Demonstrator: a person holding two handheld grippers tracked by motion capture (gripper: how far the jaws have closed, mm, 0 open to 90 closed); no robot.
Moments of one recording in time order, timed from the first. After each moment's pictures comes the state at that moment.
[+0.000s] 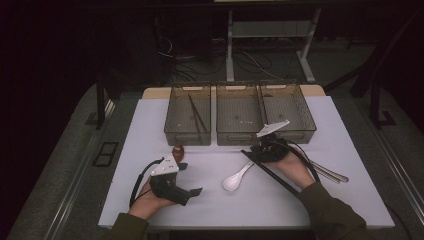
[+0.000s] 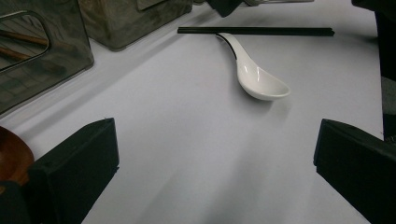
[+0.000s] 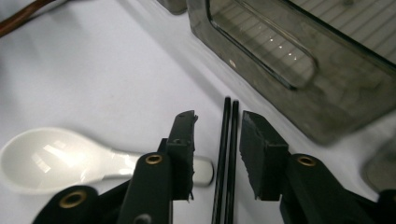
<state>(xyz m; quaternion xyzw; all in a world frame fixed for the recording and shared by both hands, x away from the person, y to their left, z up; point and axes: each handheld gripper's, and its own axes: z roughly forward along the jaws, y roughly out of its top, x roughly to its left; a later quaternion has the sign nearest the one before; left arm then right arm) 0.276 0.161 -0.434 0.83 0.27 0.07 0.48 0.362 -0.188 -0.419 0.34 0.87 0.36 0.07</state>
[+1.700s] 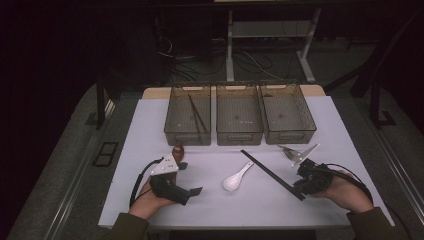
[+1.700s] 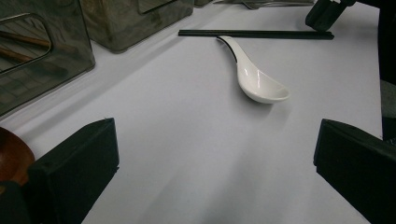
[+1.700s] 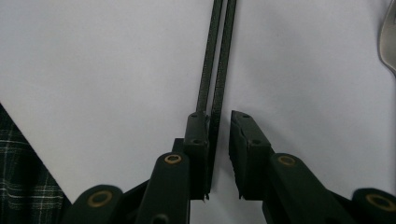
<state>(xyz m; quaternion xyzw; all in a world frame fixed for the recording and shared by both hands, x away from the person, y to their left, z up) 0.276 0.161 -0.434 0.83 0.27 0.07 0.49 0.287 -0.269 -0.416 0.34 0.93 0.16 0.01</state>
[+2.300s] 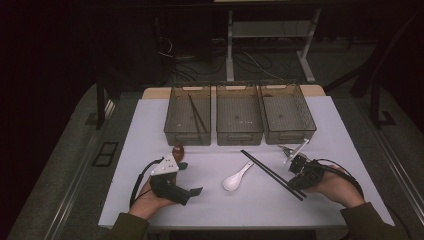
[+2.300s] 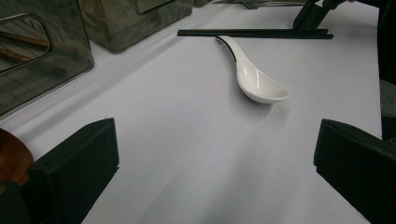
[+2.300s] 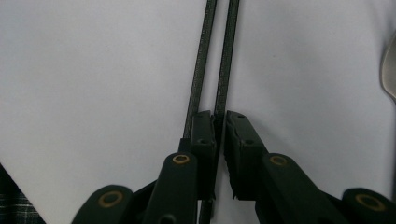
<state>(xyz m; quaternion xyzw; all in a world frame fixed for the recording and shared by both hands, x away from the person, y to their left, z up) 0.276 0.161 -0.434 0.83 0.26 0.07 0.49 0.303 -0.252 -0.421 0.34 0.93 0.12 0.01</state>
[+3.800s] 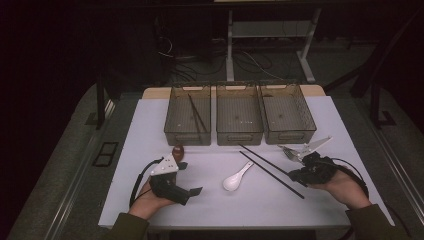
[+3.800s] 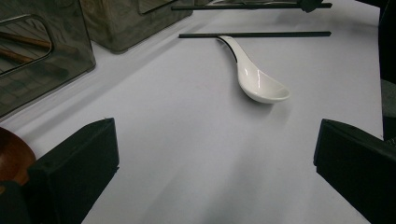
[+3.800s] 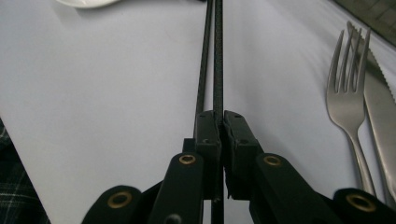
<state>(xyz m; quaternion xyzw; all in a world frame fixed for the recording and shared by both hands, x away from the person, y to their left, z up) 0.276 0.161 -0.434 0.83 0.26 0.07 0.49 0.296 -0.280 -0.404 0.35 0.89 0.27 0.03</state>
